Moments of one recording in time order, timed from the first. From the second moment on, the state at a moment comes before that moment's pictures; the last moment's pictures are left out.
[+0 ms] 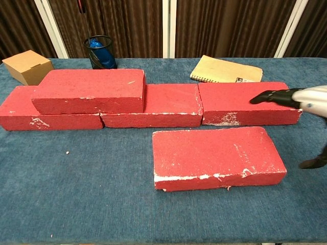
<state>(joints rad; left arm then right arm) -0.20 -1.10 0.06 -1.68 1.33 1.44 0.01 0.44 -1.22 0.05 -1.85 -1.37 0.90 -0.36</state>
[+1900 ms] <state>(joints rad) -0.13 -1.07 0.01 -1.63 1.38 1.33 -0.12 0.63 -1.41 0.05 -1.80 -1.19 0.92 -0.35</state>
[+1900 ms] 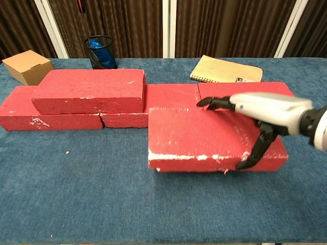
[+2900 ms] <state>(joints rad) -0.12 -1.08 -0.01 -1.62 1.42 1.34 -0.16 0.89 -1.36 0.23 -1.39 -1.15 0.58 -0.05</state>
